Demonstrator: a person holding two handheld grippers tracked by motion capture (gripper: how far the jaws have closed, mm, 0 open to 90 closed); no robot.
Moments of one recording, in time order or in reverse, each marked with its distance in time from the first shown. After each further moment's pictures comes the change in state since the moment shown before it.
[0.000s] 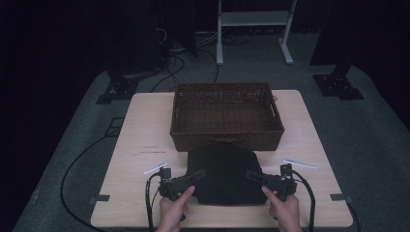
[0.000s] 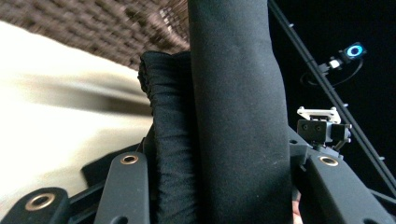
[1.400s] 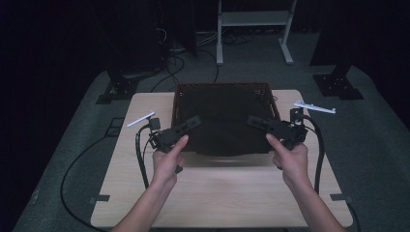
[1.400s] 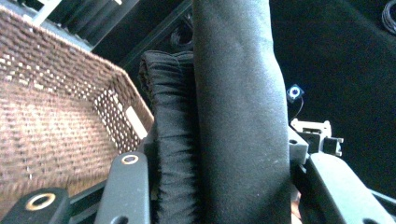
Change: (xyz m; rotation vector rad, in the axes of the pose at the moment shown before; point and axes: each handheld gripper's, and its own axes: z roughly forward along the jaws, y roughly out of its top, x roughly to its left) left arm -0.070 0.131 0.013 -0.149 -0.152 0.105; right arm 0.084 0.142 -0.009 -0.120 0.071 -0.204
